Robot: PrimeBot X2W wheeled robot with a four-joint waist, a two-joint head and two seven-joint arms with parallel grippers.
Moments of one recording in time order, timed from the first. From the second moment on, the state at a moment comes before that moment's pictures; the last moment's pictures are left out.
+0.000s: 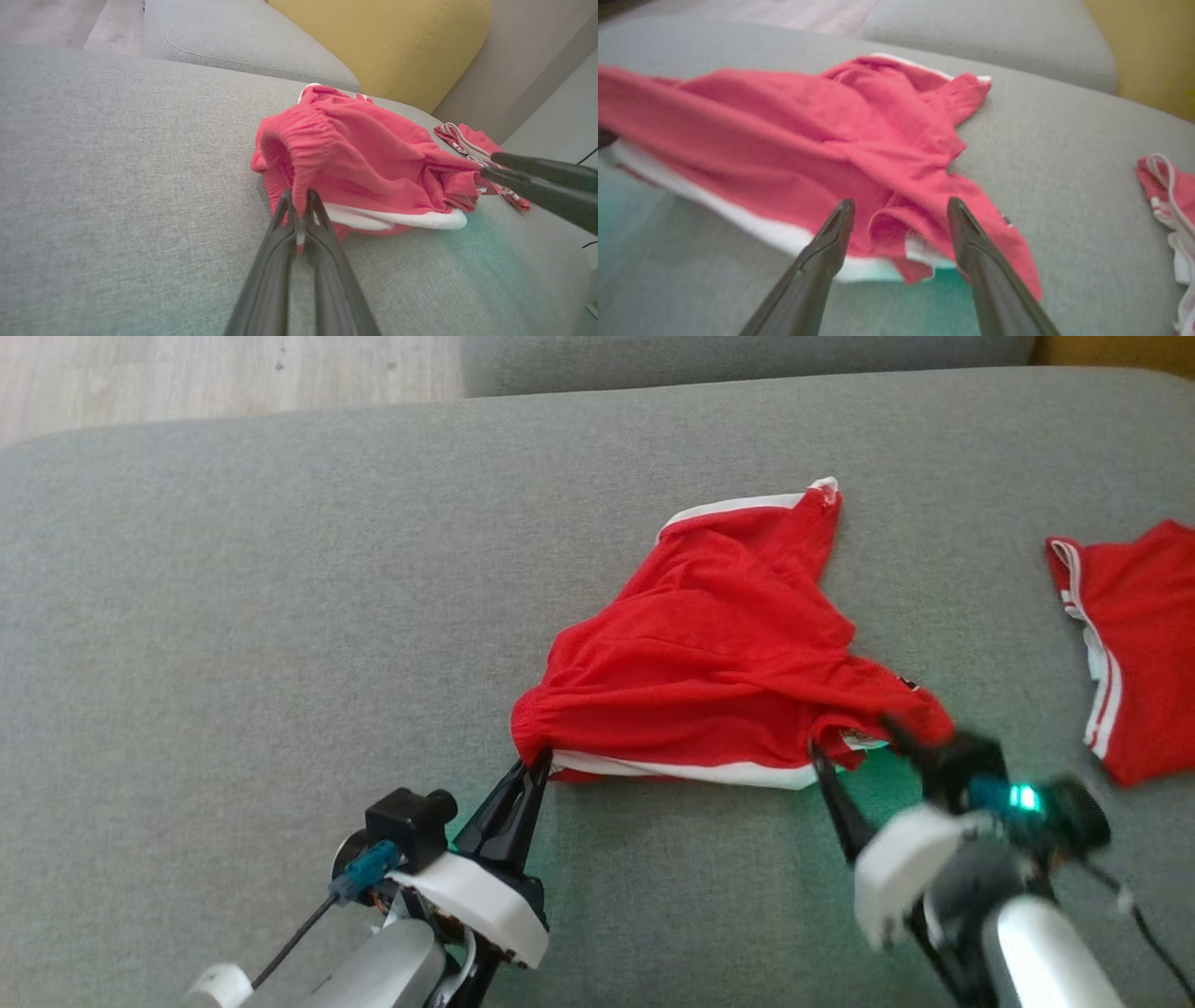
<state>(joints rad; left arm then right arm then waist) -0.32 0.18 -0.75 0.45 -0.68 -0.05 -0.20 -0.05 -0.10 0.19 0.04 0.00 0.12 0.31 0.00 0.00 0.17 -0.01</state>
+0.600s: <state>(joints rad) -0.32 0.18 -0.76 0.44 -0.68 -0.05 -0.20 -0.05 -0.17 0.23 0.03 0.01 0.12 0.36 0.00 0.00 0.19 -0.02</state>
